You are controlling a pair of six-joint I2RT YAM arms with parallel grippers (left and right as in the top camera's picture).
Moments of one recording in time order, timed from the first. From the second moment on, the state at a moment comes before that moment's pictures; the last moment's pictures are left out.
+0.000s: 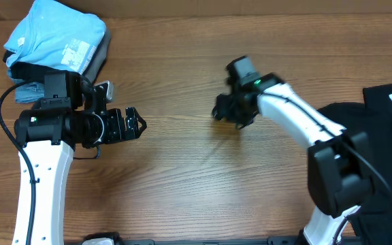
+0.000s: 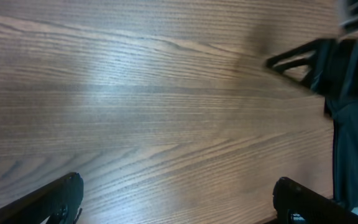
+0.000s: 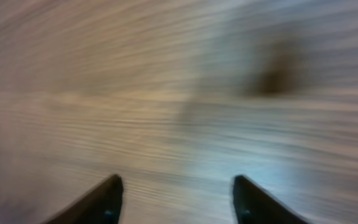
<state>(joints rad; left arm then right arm) 0.07 1.32 1.28 -1.21 0.44 -0.13 0.37 1.93 1.43 -0.83 -0.24 0.55</state>
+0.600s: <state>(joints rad) 0.07 1.32 1.28 -1.20 0.48 -0.13 -0.17 1.95 1.45 -1.00 -0.07 0.61</state>
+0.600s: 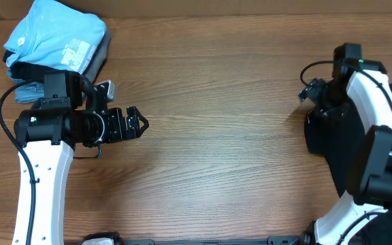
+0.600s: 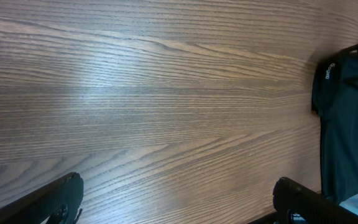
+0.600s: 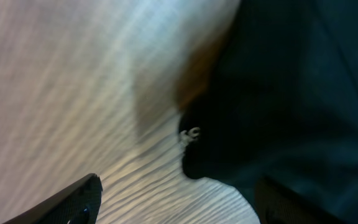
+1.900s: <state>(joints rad) 0.06 1.32 1.62 -1.34 0.47 -0.12 0.79 1.98 1.46 -0.77 -0.23 0.62</state>
